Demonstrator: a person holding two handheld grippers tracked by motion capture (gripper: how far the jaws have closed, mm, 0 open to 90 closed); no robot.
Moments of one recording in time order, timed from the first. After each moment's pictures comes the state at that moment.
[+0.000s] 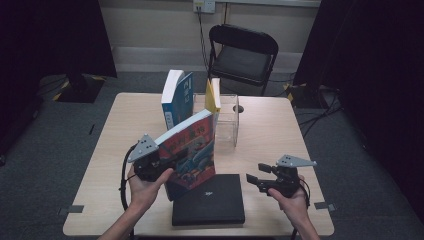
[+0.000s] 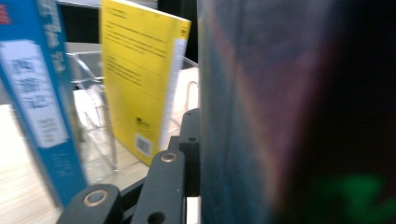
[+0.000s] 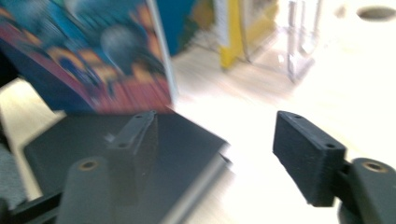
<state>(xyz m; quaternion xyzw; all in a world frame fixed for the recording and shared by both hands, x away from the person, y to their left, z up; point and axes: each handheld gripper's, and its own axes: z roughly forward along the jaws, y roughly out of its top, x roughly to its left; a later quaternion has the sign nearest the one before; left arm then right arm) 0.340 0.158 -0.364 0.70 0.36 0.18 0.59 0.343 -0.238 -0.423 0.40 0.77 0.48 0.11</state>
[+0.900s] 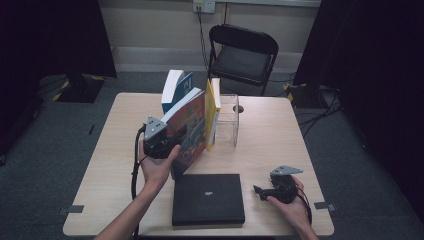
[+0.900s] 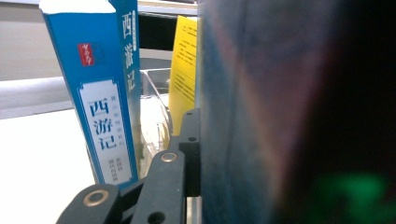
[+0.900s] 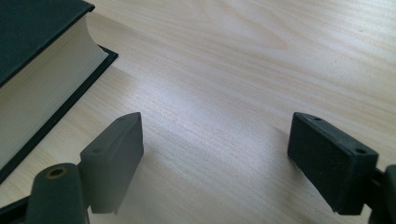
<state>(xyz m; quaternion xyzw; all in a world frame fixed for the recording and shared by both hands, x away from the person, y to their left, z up) 0.389 0.131 -0.358 0.66 0.44 0.26 0.55 0.355 -0.252 -0.492 0.45 0.81 0.33 0.17</state>
